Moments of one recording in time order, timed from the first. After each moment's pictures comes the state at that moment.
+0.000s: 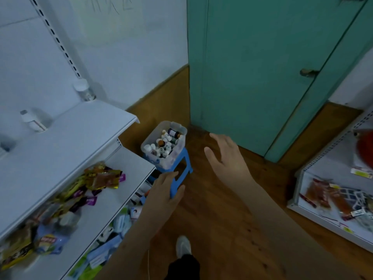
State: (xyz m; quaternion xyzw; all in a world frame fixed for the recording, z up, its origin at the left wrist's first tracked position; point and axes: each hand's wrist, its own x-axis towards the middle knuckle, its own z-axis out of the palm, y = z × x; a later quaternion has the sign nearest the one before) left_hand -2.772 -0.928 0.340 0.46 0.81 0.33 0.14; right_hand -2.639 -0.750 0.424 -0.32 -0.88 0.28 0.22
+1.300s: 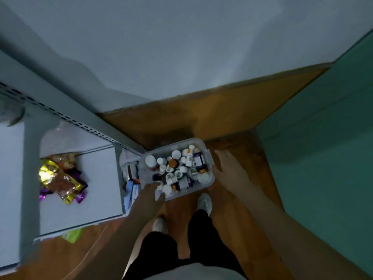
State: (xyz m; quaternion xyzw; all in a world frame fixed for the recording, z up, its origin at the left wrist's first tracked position) left_hand -3.084 -0.604 0.158 -0.07 0.90 0.31 0.31; right_hand -3.137 -0.310 0.198 -0.04 -0.93 0.29 -0.21
